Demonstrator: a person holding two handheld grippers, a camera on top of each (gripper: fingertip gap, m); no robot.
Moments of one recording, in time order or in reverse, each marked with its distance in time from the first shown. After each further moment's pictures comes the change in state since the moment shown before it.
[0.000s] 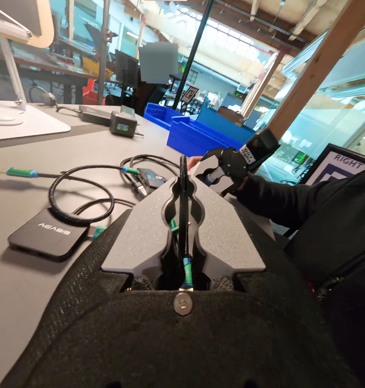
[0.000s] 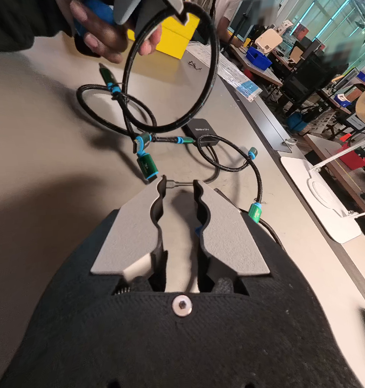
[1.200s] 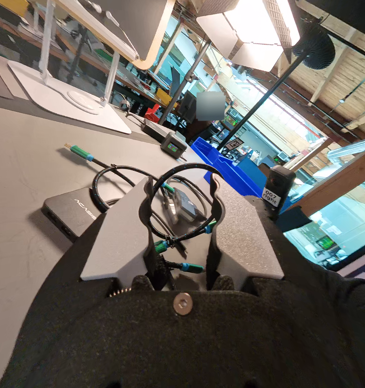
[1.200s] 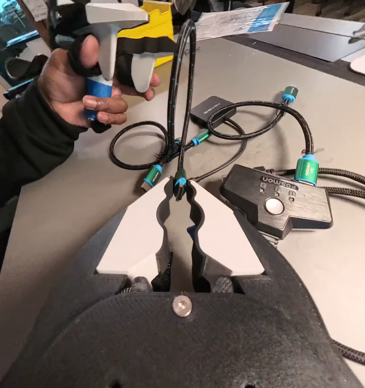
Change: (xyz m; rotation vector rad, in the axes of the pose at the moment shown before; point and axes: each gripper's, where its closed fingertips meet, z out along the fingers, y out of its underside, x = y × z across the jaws) left arm -0.057 -0.007 0.009 0.197 -0.298 -0.272; right arm 0.003 0.007 0.005 -0.013 -0.155 0.648
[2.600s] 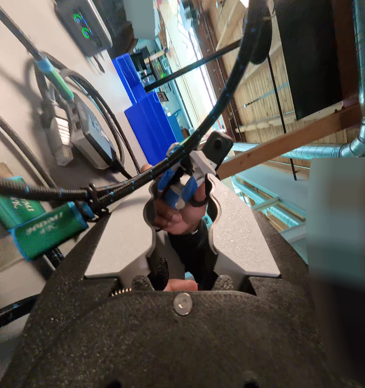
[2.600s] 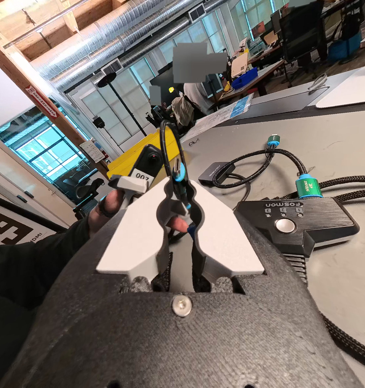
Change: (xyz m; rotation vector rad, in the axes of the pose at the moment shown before) left arm 0.078 0.099 0.059 -0.251 0.346 -0.539; right arm 0.008 -0.054 -0.020 0.439 -0.044 0.326
